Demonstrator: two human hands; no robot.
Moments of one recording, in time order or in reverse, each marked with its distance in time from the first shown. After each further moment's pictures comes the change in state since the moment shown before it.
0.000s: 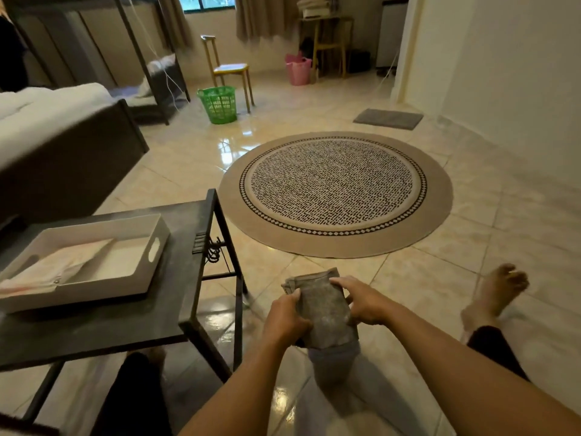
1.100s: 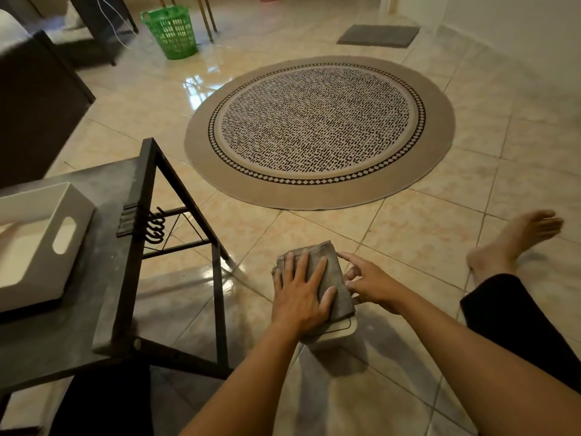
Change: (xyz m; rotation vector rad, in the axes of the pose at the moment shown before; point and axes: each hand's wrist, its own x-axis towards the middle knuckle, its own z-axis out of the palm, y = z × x) left_hand 0.078 -0.059 0.097 0.590 -0.050 0.258; right_hand 0.037 0.081 0.047 0.607 0.019 0.207
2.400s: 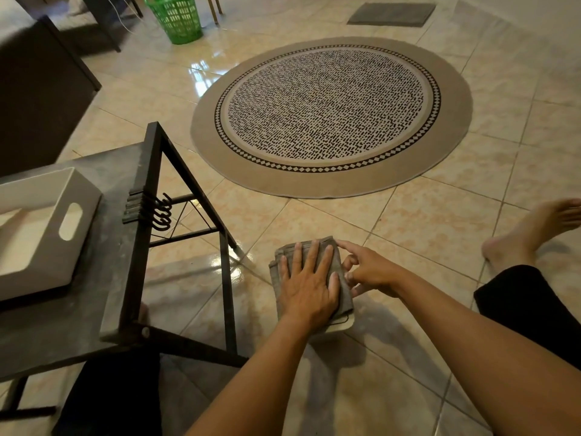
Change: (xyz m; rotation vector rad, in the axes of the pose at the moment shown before) left_hand -0.002 0.002 0.005 0.024 0.075 -0.046; right_hand 0.014 -0.014 0.010 -0.017 -0.114 0.040
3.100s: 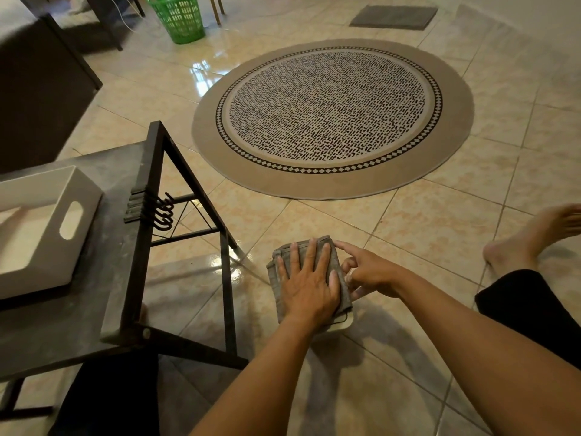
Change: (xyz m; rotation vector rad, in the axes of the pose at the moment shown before) left_hand 0.003 0.005 -0.007 0.001 -0.017 -0.083; right_hand -0.002 -0.010 0.001 0.032 -0.055 0.048
